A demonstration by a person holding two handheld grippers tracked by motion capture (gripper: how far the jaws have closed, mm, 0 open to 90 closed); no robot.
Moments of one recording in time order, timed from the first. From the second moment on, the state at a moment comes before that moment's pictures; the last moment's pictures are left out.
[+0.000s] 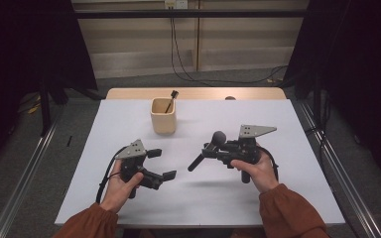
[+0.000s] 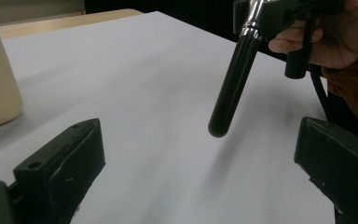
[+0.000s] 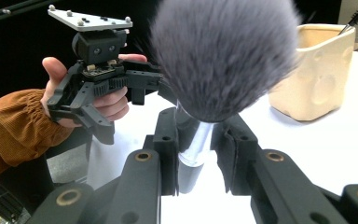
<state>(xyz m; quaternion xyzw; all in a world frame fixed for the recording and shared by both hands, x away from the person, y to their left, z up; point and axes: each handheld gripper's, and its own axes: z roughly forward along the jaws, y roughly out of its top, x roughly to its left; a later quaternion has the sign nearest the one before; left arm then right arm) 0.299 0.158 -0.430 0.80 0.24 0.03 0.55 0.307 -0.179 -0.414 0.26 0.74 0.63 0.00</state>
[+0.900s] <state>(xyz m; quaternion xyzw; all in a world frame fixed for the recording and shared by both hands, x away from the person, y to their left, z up) 0.291 0.137 -0.433 0.79 0.22 0.03 0.57 0.323 -0.152 -0.388 0.24 0.83 0.51 -0.03</state>
